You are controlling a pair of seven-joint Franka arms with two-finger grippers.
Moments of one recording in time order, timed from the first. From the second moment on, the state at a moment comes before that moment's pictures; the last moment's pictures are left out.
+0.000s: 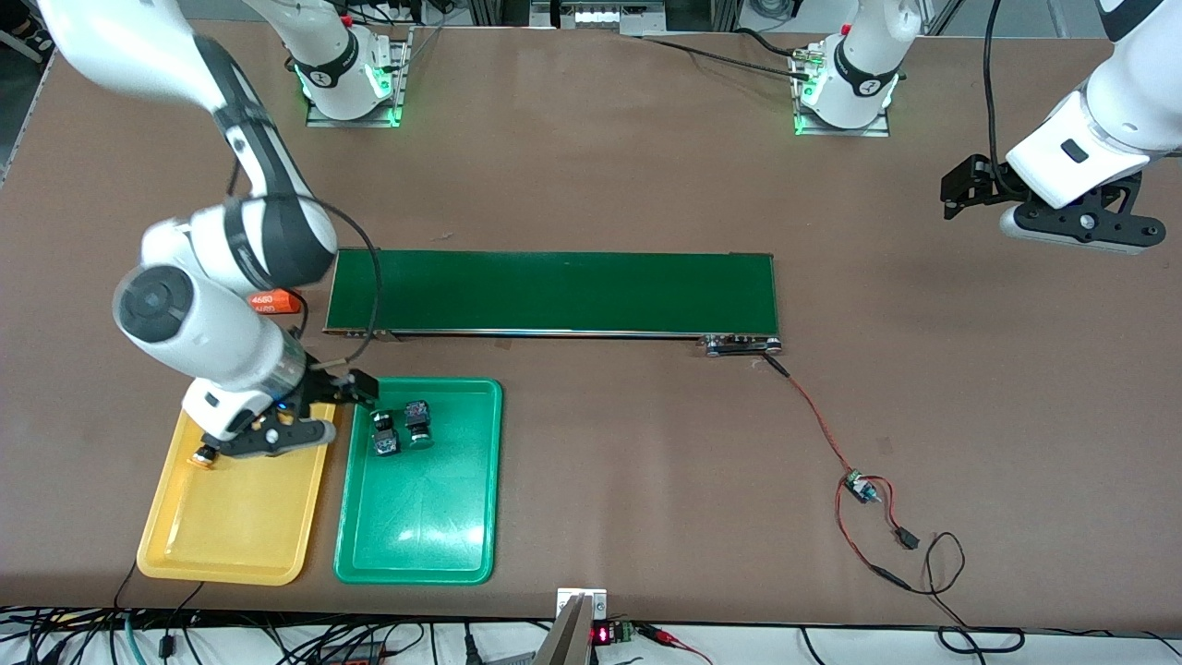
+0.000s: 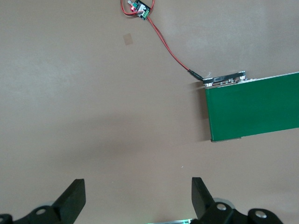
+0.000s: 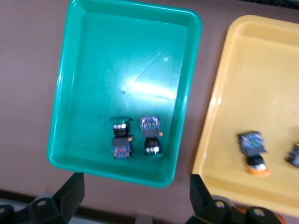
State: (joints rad) left arm -0.11 -0.03 -0.01 -1.67 0.05 1.54 0.04; right arm 0.02 0.53 0.28 -1.43 -0.14 2.03 0.15
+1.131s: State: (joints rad) left arm -0.11 -0.03 -0.01 -1.67 0.05 1.54 0.04; right arm -0.07 0.05 0.19 -1.52 -0.10 1.52 0.18
